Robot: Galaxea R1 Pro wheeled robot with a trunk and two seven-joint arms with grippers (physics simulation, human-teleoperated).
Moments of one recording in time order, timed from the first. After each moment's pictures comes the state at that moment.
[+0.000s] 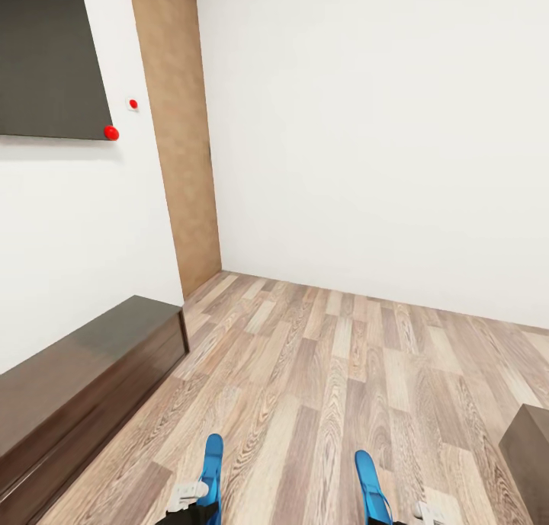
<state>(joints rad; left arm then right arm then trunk) -0.36 0.03 0.09 -0.28 0.14 -0.04 -0.58 -0.41 -0.22 -0.01 -0.08 -0.33 0.01 0.73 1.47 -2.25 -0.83</state>
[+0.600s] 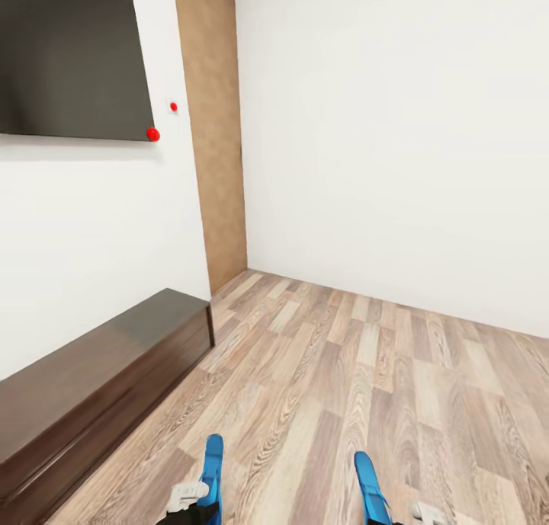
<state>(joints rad) -0.36 0.03 0.08 -0.28 0.14 -0.04 -0.58 -0.41 -0.22 -0.01 -0.08 -0.33 0.01 0.73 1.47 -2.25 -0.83</state>
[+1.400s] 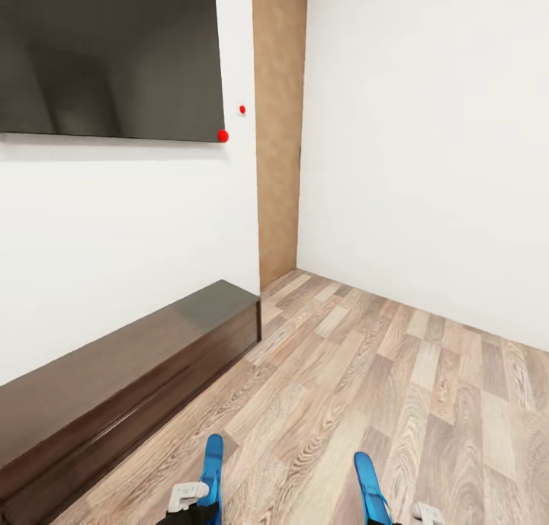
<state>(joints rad) -0.36 0.03 0.08 -0.28 0.14 -0.04 -0.58 -0.41 -0.22 -0.01 -0.08 -0.33 0.01 0.73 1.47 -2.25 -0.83</state>
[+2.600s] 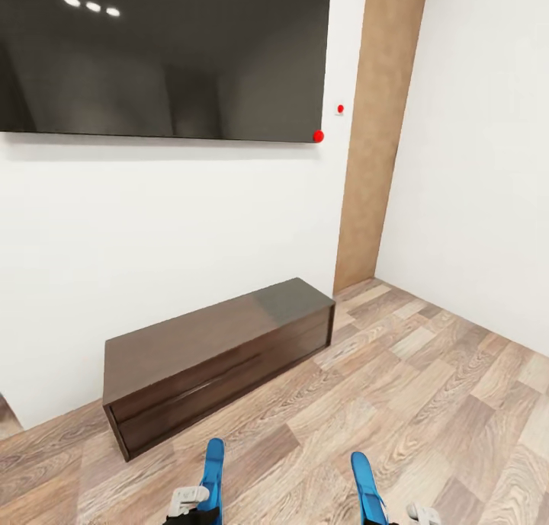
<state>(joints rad) -0.36 0.03 0.08 -0.26 0.13 -0.04 -0.58 -0.41 -0.21 -0.01 -0.08 -0.33 0.01 0.72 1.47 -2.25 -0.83</state>
